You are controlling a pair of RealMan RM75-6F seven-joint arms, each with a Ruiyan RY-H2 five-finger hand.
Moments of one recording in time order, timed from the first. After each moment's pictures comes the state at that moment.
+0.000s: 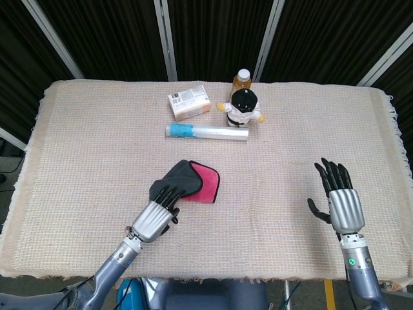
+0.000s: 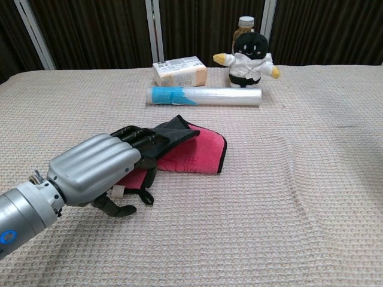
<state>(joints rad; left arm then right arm) -0.49 -1.81 -0.06 -1.36 1.63 1.13 0.54 0.25 -1.37 0.13 -1.47 -1.53 1.47 0.02</state>
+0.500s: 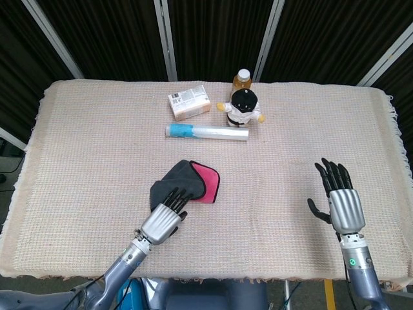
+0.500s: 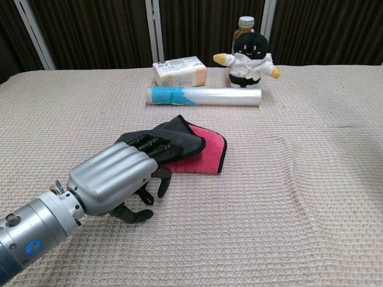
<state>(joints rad) -0.51 -1.89 -0.05 -1.27 1.64 1.14 0.52 0.25 -1.36 0.13 -1.48 -1.53 1.47 0.04</state>
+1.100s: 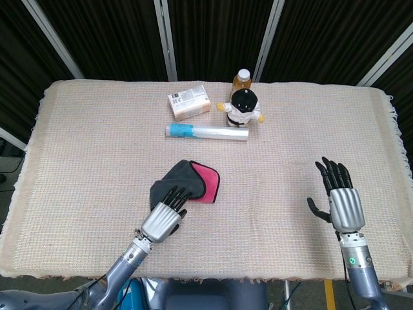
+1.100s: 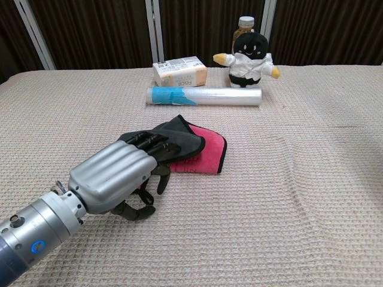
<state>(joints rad) -0.51 -1.92 -0.04 -1.22 1.63 1.19 0.51 0.25 -1.36 0.14 -1.48 -1.52 1.46 0.05</state>
